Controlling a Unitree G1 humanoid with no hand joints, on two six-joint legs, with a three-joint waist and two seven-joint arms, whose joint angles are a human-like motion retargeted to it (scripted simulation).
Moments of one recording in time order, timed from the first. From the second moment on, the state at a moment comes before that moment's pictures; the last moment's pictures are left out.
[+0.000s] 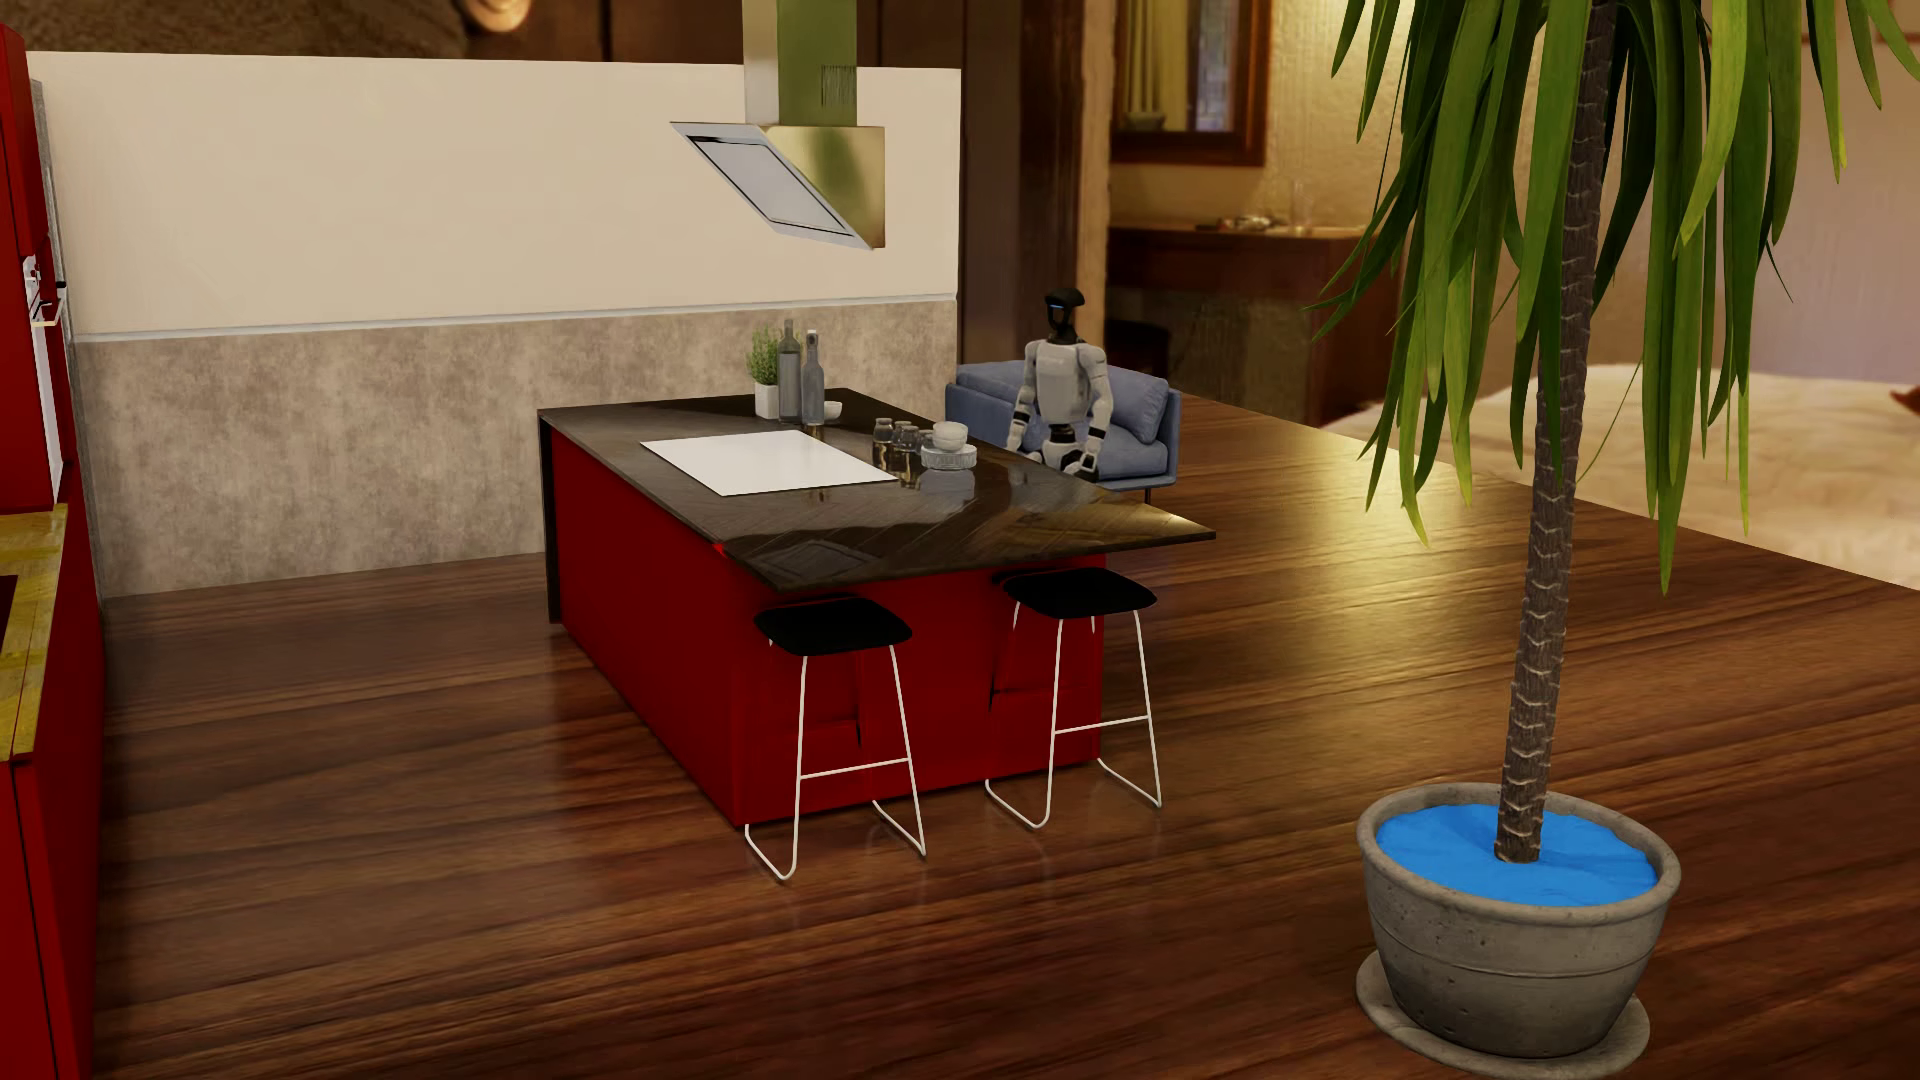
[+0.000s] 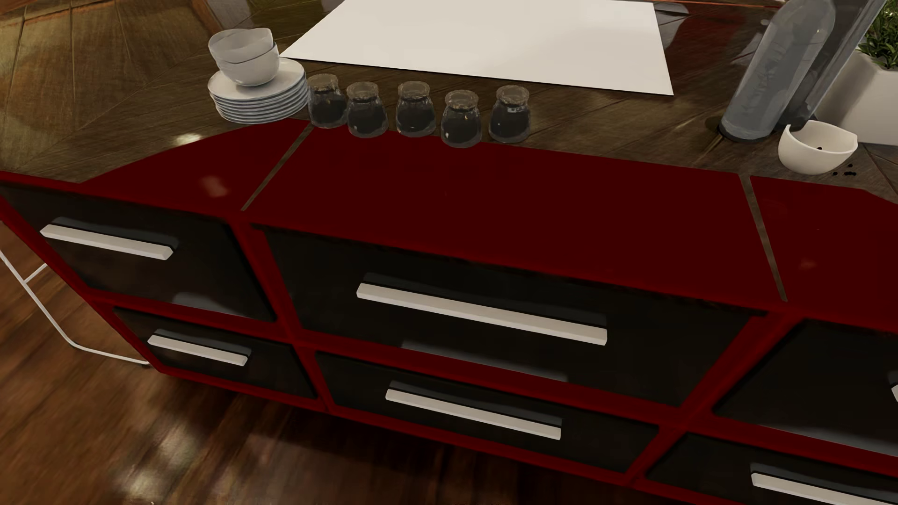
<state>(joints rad) 0.05 0.03 0.04 -0.14 0.05 0.00 0.00 0.00 -0.02 0.22 0.21 0.08 0.07 -0.08 -0.05 0.30 -0.34 0.00 0.00 -0.68 0.69 1.03 0.91 0.00 0.00 0.00 0.00 0.00 0.00</state>
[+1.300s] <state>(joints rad) 0.06 0.05 0.06 -0.14 0.04 0.00 0.00 0.00 -0.02 0.22 0.21 0.09 0.07 -0.09 -0.06 0.30 -0.32 0.00 0.00 -0.63 0.66 1.03 0.91 0.00 0.00 0.00 0.00 0.00 0.00</state>
